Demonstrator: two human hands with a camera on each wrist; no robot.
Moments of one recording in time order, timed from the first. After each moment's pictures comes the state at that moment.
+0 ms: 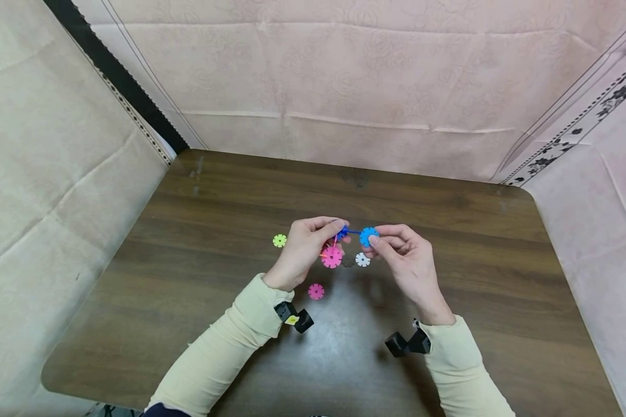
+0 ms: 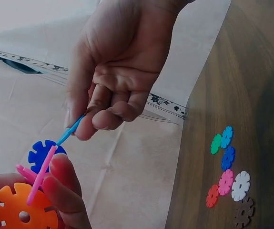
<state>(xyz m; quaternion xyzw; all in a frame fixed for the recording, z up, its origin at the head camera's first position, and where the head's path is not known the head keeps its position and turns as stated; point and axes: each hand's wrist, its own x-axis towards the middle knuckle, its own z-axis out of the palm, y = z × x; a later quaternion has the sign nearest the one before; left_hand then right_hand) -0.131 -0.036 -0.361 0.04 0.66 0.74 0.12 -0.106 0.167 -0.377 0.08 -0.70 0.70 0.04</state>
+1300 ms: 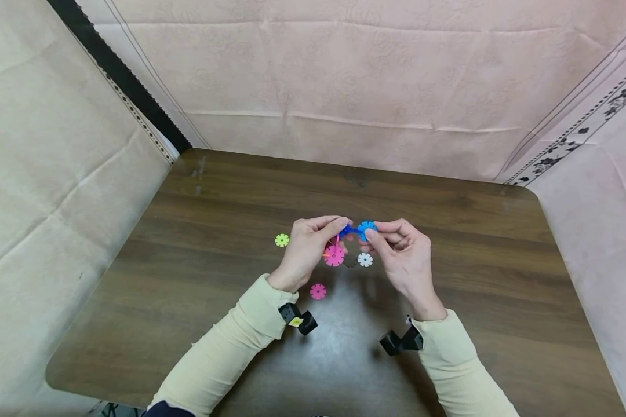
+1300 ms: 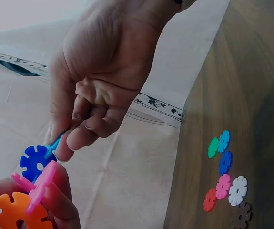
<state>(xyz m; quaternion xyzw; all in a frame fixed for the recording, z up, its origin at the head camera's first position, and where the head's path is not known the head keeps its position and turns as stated) -0.127 -0.032 -0.359 0.06 0.64 0.76 0.08 -0.111 0.153 -0.372 0.10 -0.65 0.75 0.08</state>
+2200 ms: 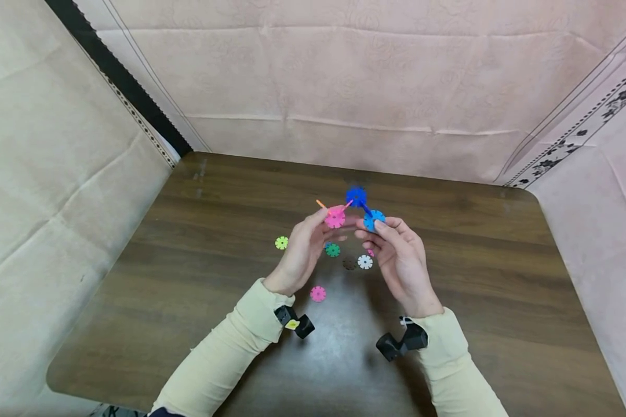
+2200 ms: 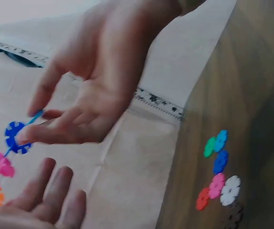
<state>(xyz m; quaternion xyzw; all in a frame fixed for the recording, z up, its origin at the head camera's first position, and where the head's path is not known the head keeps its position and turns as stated) -0.130 -0.040 -0.362 0.16 0.56 0.81 0.11 -0.115 0.148 -0.365 0.06 -0.43 0.90 -0.06</state>
